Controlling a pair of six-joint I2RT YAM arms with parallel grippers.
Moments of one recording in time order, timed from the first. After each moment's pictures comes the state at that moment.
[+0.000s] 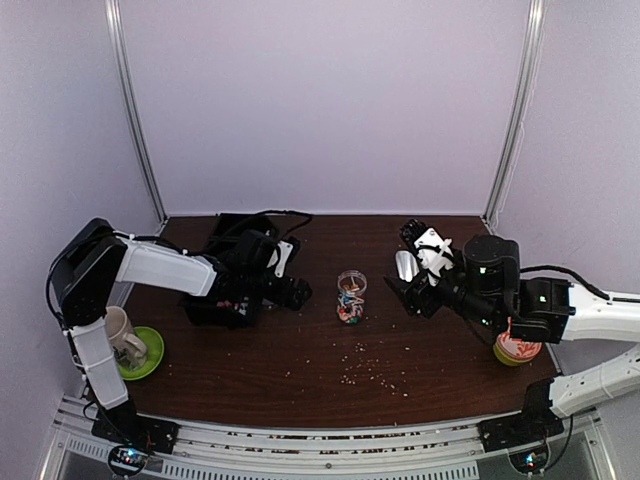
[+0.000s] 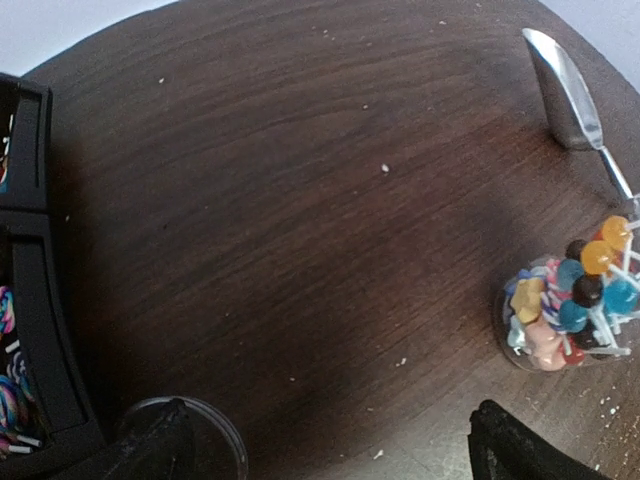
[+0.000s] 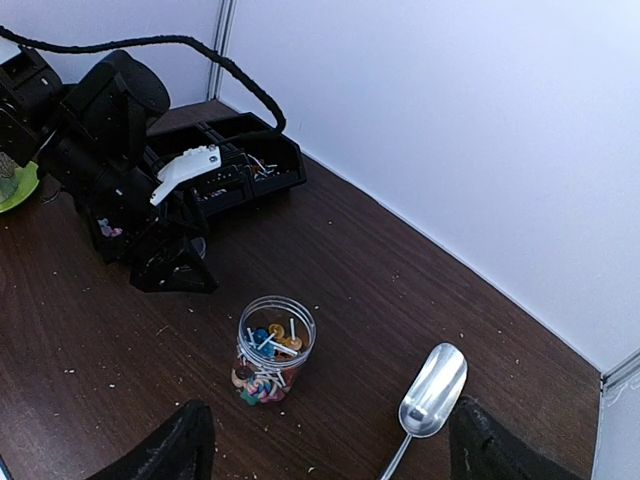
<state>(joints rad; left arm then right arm) -0.74 1.85 1.05 0.09 -0.02 -0.19 1.06 1.02 0.78 -0.08 0.48 -0.12</state>
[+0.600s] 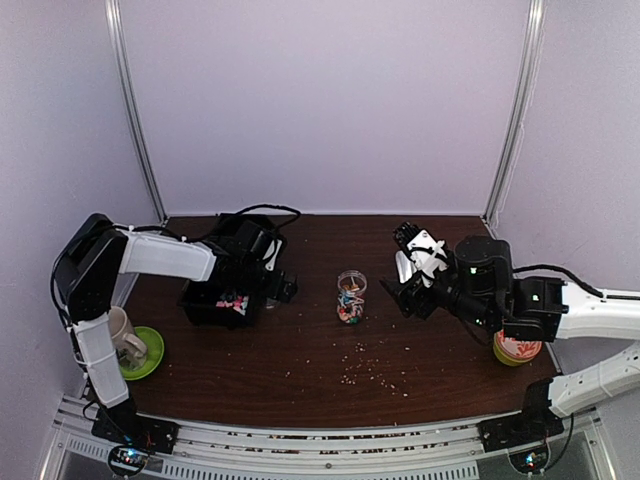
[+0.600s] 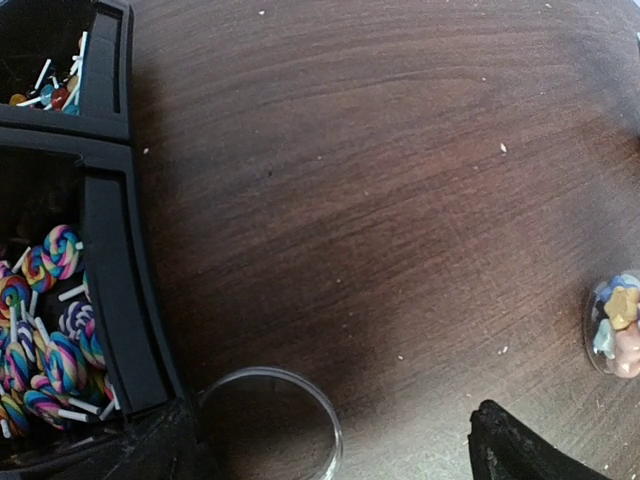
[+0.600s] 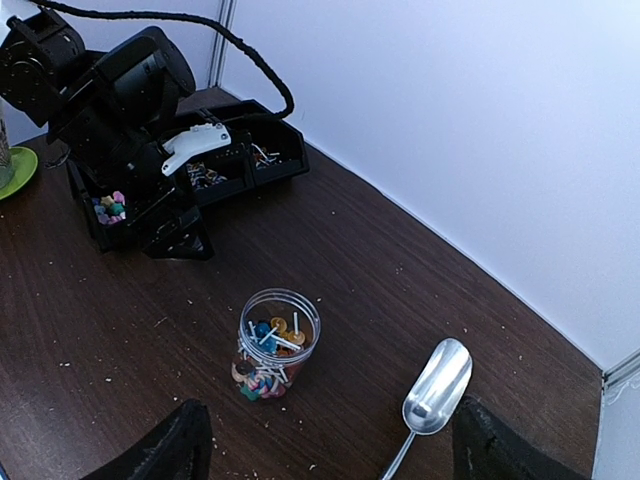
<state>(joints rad) -0.68 1.88 1.16 -0.14 -0.09 -0.25 1.06 1.06 0.79 -0.08 0.48 -0.12</state>
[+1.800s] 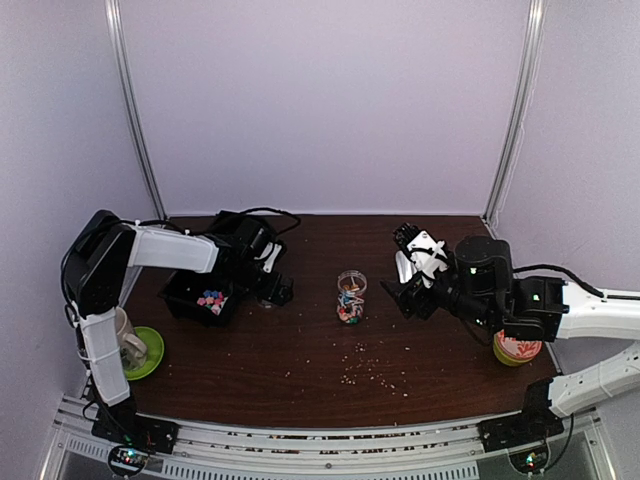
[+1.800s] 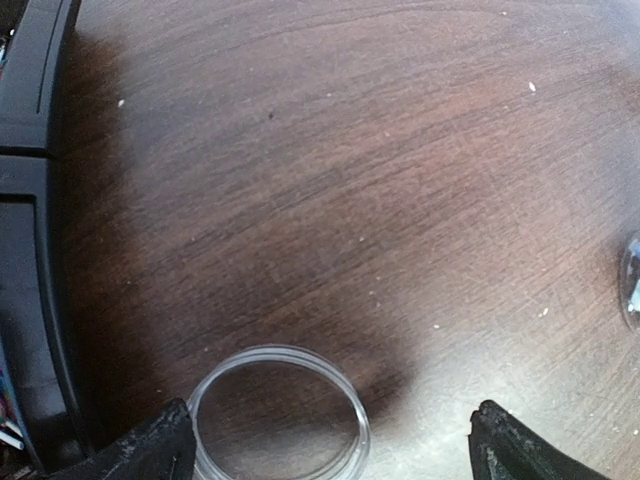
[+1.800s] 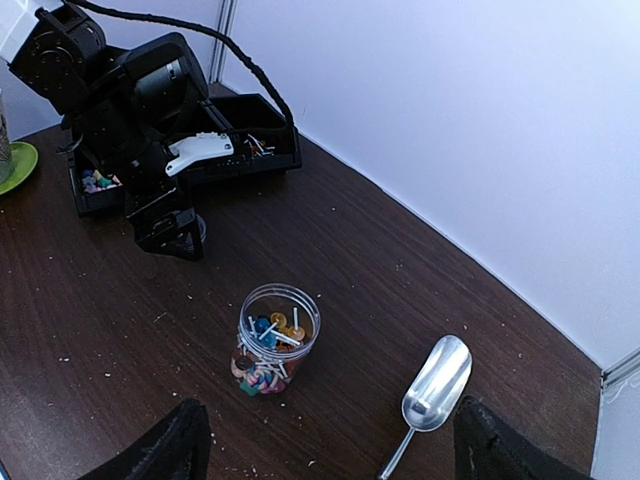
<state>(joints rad) -0.63 1.94 1.24 -0.28 0.01 -0.18 1.06 1.06 0.79 -0.10 0.48 -0.12</state>
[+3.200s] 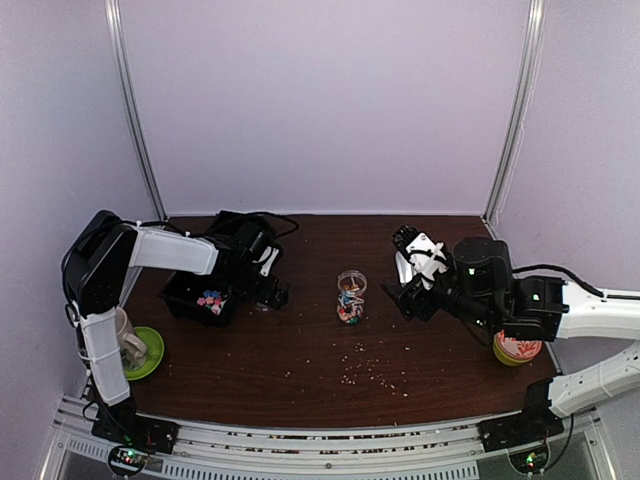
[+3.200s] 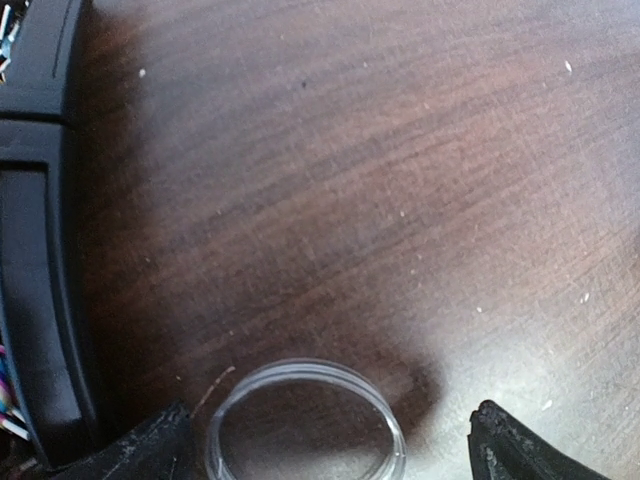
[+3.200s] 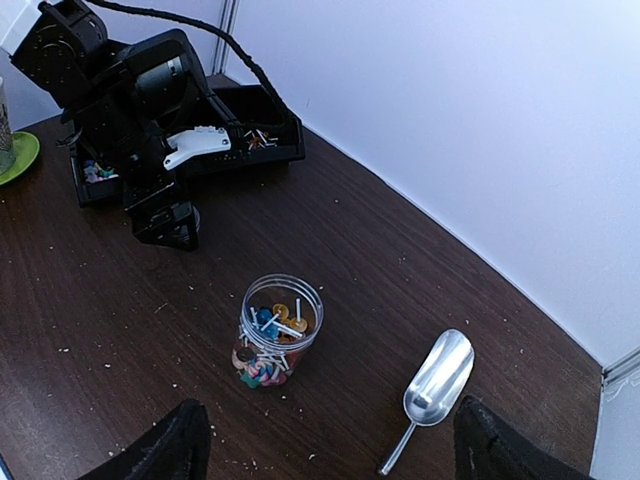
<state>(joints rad) -0.62 1.95 1.22 -0.29 -0.04 -0.16 1.06 1.06 0.80 -0.12 0.47 -0.12</state>
